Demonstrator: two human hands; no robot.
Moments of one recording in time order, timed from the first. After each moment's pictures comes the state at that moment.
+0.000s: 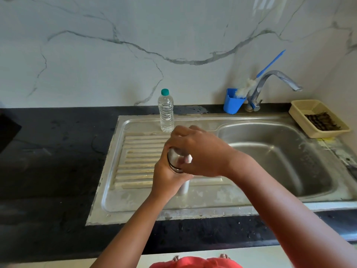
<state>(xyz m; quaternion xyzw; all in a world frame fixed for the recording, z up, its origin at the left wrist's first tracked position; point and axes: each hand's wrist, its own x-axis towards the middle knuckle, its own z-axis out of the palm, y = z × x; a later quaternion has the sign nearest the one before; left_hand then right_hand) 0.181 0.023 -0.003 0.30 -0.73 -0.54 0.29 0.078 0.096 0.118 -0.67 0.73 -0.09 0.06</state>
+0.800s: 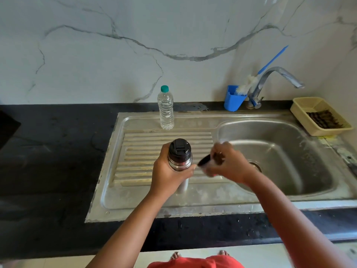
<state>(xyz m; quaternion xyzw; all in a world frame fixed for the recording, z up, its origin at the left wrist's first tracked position) 0.180 0.022 -0.007 0.27 -0.73 -0.53 0.32 0.015 0.149 0.022 -0.42 0.85 -0.27 0.19</state>
